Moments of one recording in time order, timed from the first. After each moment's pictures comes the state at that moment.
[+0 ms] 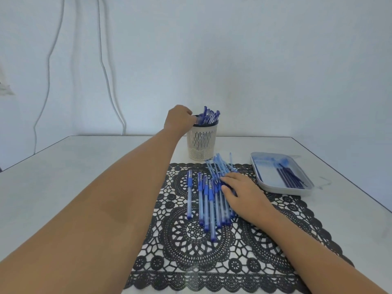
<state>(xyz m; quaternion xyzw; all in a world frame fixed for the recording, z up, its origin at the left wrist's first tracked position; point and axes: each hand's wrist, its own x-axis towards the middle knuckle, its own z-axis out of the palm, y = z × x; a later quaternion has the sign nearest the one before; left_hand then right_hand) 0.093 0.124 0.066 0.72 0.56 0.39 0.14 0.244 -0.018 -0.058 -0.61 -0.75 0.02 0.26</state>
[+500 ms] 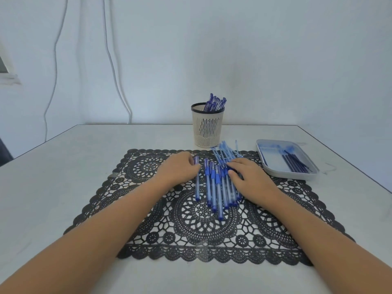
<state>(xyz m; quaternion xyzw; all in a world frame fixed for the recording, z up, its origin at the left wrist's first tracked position) 0.053 0.033 -0.027 0.79 0.57 0.17 0.13 0.240 -0.024 -0.051 -0.61 -0.75 0.03 0.25</state>
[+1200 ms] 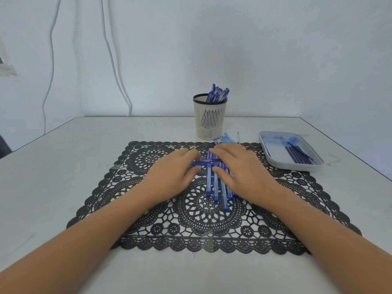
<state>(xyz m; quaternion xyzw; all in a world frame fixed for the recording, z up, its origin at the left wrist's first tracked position) 0.021 -0.011 -0.034 0.88 0.38 0.26 -0.04 0.214 -0.040 -0.038 -0.49 -0.82 -0.12 0.26</state>
